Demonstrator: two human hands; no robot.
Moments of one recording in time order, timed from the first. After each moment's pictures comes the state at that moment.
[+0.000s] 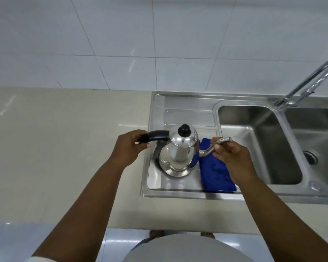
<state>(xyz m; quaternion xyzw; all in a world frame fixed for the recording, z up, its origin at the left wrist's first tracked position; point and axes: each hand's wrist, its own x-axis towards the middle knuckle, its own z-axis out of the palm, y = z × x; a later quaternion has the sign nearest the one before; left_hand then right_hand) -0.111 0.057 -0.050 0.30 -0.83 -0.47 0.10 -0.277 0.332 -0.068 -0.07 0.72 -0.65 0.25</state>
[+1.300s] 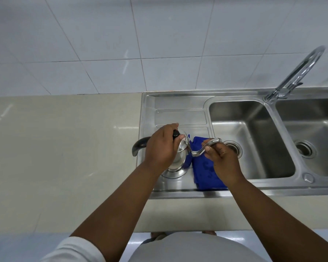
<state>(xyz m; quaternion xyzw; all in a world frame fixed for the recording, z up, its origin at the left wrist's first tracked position) -0.187 0.155 -0.053 0.17 -0.92 -0.29 0.19 -0.279 0.342 -0.093 -0.12 0.74 -0.62 0.22</state>
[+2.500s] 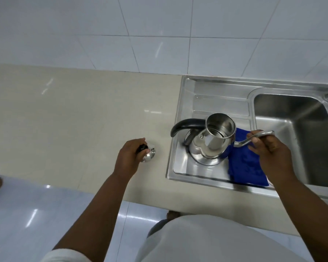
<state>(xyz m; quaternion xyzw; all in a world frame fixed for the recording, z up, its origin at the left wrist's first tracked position) 0.000 0.047 -0.120 0.33 -0.84 -0.38 0.19 -0.278 0.342 -0.093 -0.16 0.78 -0.58 0.18</state>
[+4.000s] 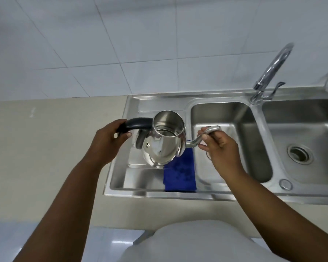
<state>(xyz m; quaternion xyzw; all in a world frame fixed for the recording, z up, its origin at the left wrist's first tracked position) -0.175 0.161 0.001 0.26 -0.90 -0.31 0.15 -0.349 0.420 -0.059 -0.15 0.66 -0.71 0.21</state>
